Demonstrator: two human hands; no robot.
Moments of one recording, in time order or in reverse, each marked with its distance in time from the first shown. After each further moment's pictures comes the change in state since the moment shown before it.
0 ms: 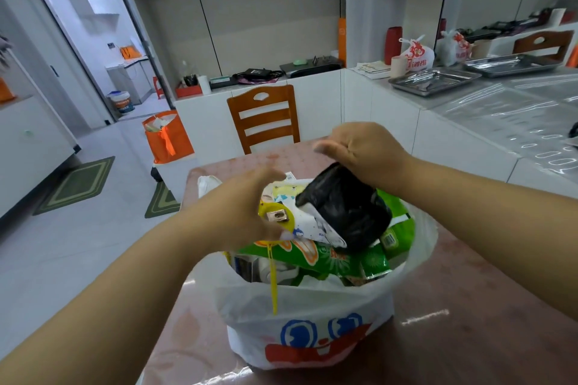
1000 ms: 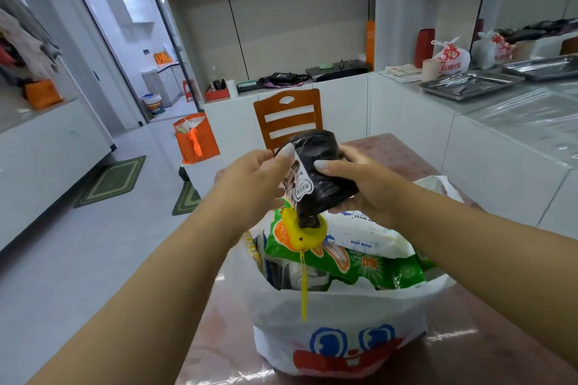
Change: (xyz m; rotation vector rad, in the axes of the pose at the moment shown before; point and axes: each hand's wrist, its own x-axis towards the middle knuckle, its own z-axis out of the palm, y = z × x) left_hand -0.003 -0.008 -0.018 -0.655 0.336 -0.334; right_hand 0.004 -0.038 0.038 1.336 -0.231 0.640
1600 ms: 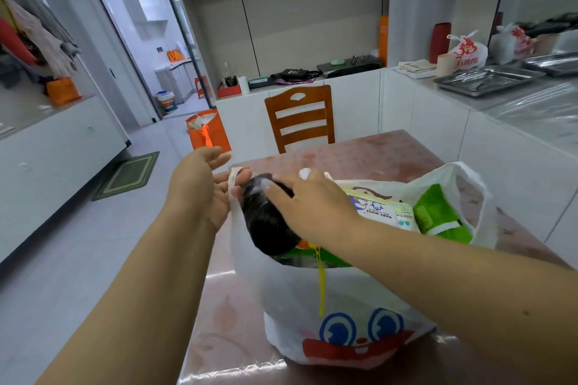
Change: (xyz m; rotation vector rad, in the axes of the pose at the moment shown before) left_hand 0.005 -0.022 -0.040 -0.874 0.253 -0.361; right_hand 0.004 0.024 0.084 -1.108 0.231 -0.209
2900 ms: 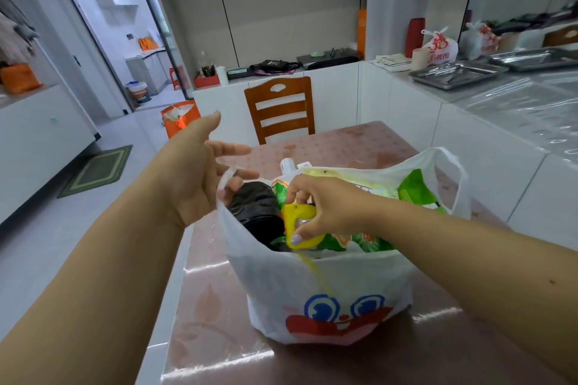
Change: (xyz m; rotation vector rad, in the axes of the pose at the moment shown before) left_hand -0.022 0.009 0.000 0.431 -0.272 -0.082; right_hand -0.018 0.052 -0.022 0.085 -0.331 -0.148
